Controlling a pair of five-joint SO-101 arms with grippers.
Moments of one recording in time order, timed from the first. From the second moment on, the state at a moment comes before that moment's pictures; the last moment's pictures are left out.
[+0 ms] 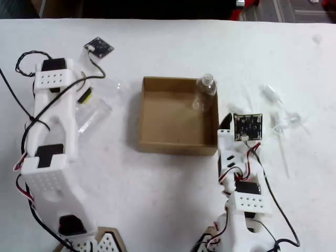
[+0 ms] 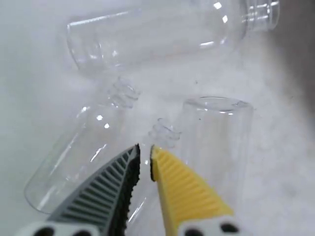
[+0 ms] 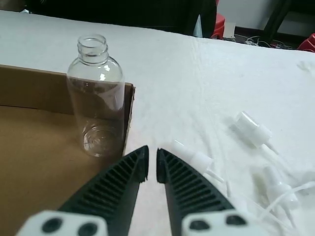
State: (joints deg) left arm -14.6 26.6 -15.4 74.1 -42.2; right arm 1.4 -53.5 88.1 -5.7 11.4
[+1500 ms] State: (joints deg) left arm -14.4 39.6 -24.6 73.1 -56.6; right arm 1.4 -53.5 88.1 -5.7 11.4
